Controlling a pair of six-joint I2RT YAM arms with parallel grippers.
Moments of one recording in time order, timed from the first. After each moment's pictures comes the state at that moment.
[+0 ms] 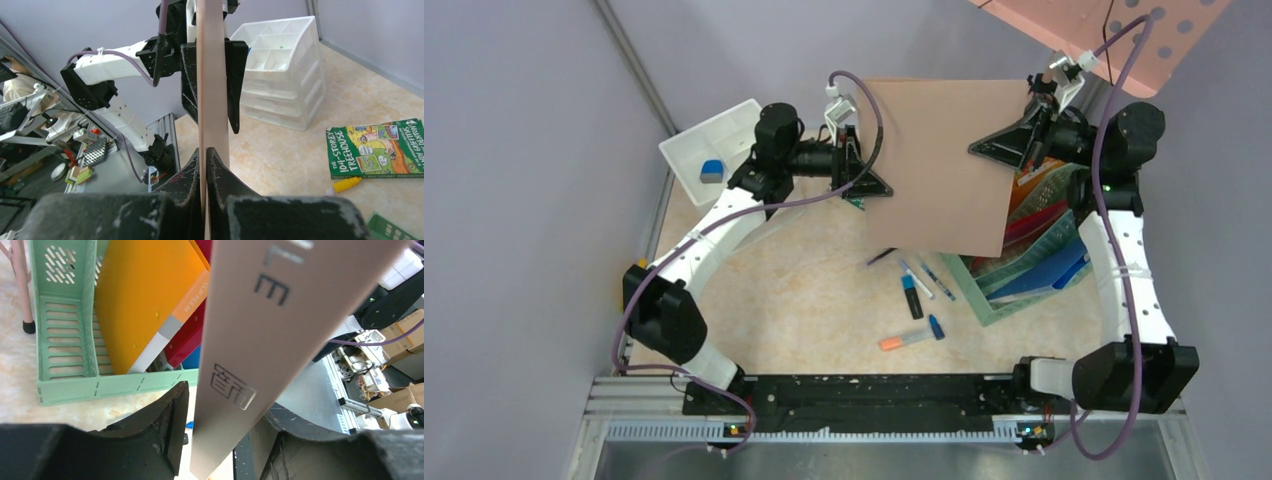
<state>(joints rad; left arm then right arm) -0.46 1.58 1.46 0.03 1.14 -0.42 -0.06 1.26 1.33 0.33 -1.36 0.81</state>
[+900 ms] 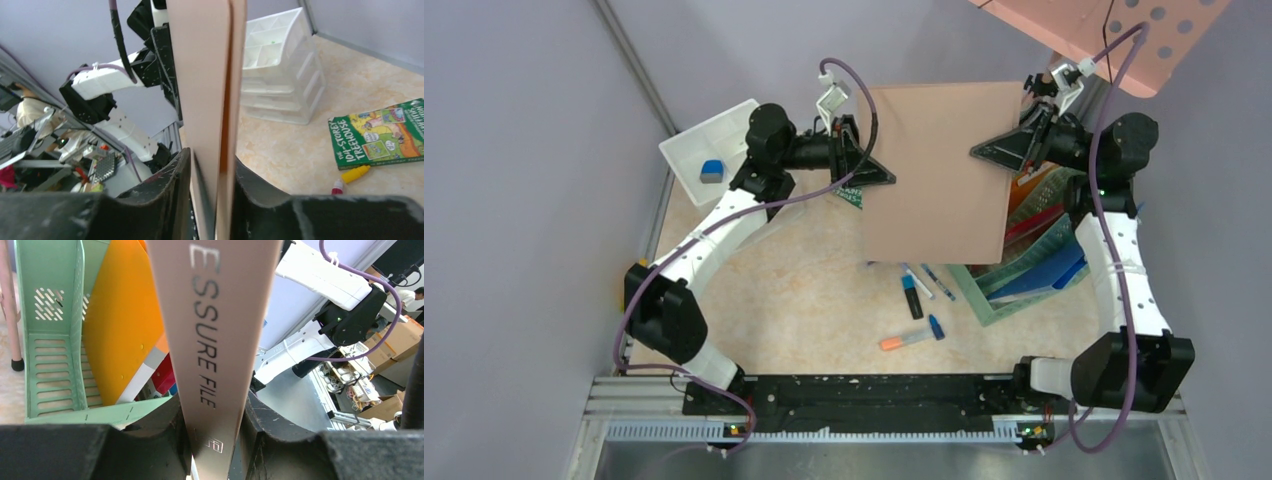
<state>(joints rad) -0.46 1.58 1.43 0.38 1.16 -0.69 -0.09 1.27 1.24 0.47 -1.33 0.94</state>
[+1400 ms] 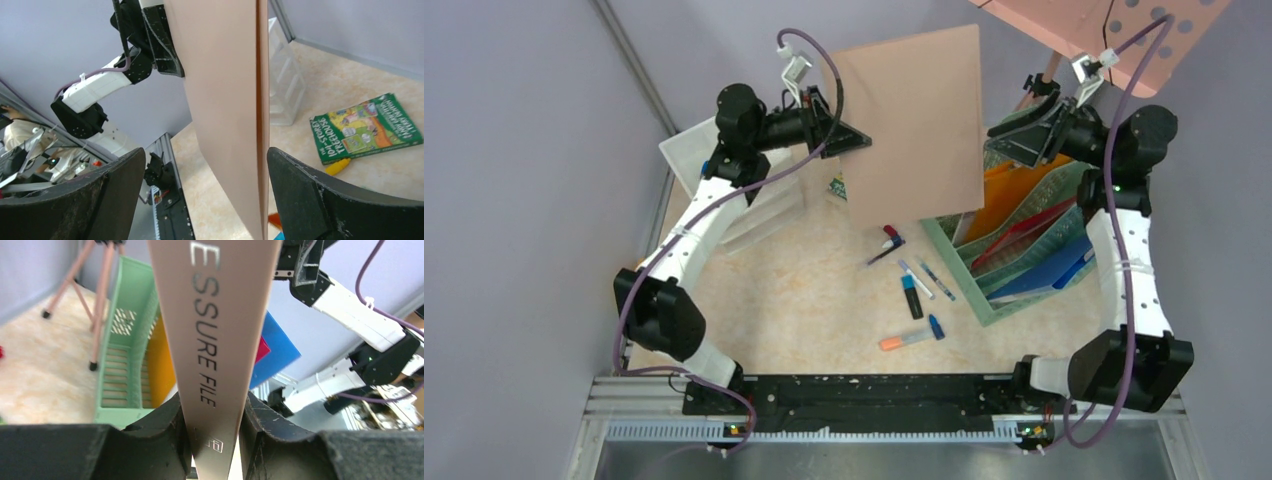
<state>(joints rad) -0.34 1.58 1.50 0.31 1.08 -0.68 -0.16 1.28 1.27 0.39 -1.31 0.92</state>
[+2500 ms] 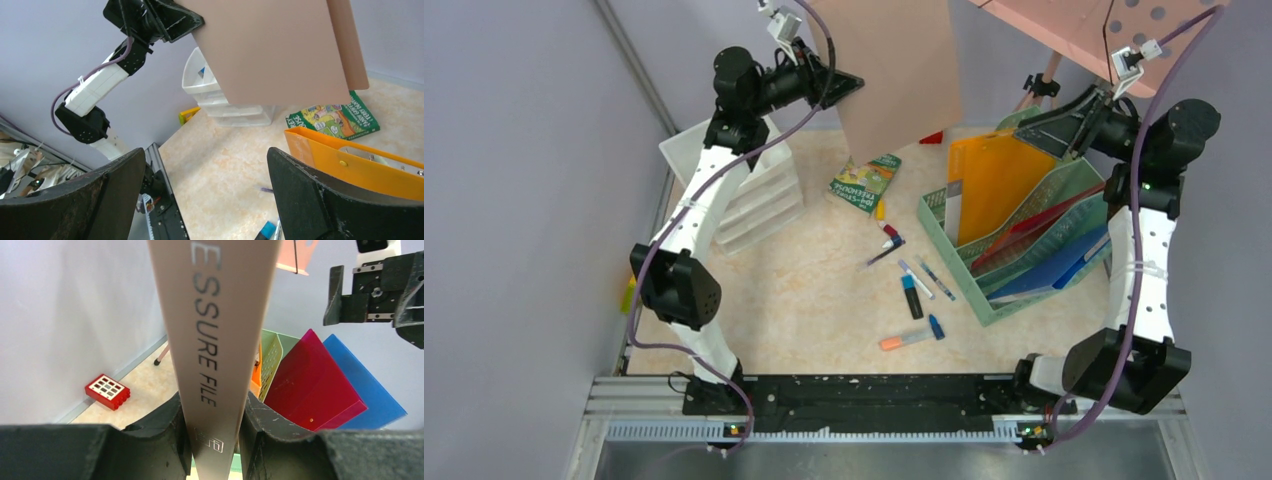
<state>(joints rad) -0.28 1.76 1.86 0.18 0.84 -0.47 -0.32 1.29 1.38 0.28 -1.36 0.92</state>
